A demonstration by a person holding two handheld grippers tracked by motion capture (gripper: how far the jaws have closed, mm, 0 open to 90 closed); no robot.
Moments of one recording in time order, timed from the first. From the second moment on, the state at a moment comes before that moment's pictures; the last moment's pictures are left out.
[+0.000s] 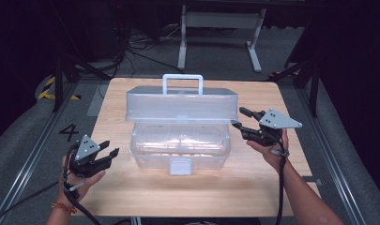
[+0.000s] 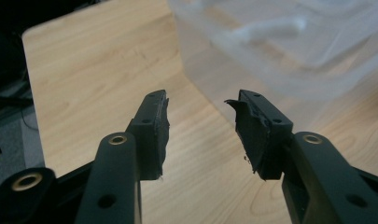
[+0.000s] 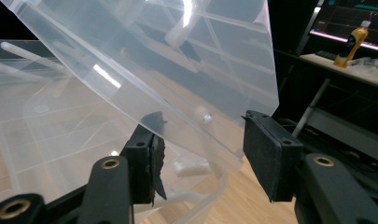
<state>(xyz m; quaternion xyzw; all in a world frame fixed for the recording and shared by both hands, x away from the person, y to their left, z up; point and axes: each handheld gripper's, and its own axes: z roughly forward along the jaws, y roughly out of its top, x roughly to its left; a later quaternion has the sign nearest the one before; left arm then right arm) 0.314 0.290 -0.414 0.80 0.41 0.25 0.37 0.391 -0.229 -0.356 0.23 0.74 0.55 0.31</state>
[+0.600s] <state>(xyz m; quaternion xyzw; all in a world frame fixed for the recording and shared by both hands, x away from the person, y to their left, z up) 0.319 0.292 -0.461 0.80 0.44 0.18 0.36 0.392 -0.214 -0.348 0.22 0.72 0.55 0.37</state>
